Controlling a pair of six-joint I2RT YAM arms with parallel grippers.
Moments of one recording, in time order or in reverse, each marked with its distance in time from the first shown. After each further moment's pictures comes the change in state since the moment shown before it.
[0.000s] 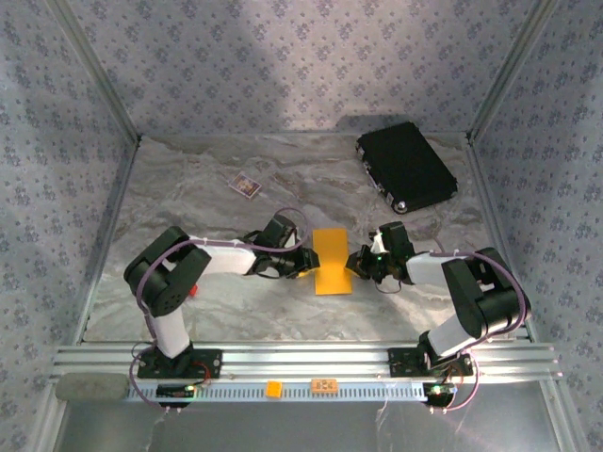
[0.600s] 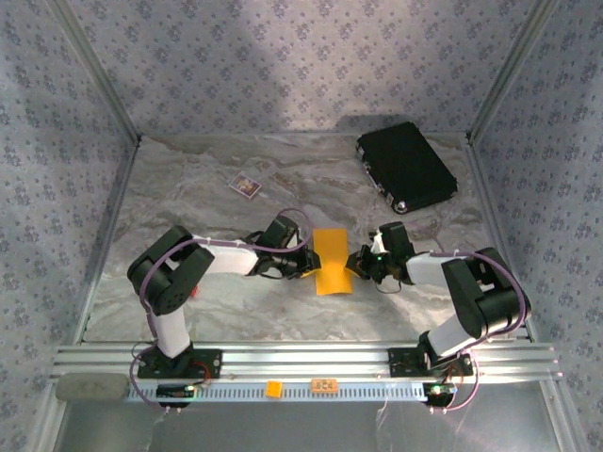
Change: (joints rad) left arm -0.008 0.015 0.005 0.029 0.011 -0.014; right arm 0.000 0.000 -0.002 0.004 0.000 0.002
